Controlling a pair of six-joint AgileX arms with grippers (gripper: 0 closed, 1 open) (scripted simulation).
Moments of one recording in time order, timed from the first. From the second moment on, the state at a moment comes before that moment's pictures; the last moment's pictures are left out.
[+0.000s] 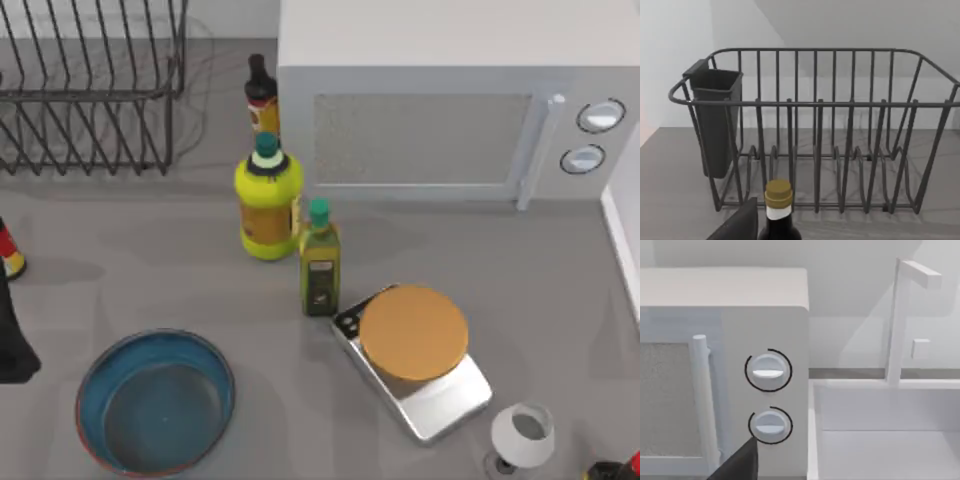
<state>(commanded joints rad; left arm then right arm) 0.00 0.00 0.00 0.00 0.00 0.00 0.00 0.00 0.00 0.00 0.00 0.00</state>
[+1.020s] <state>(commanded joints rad) -0.48 1.10 0.82 -0.79 0.00 -0.47 0.00 0.00 0.00 0.00 0.00 0.00</state>
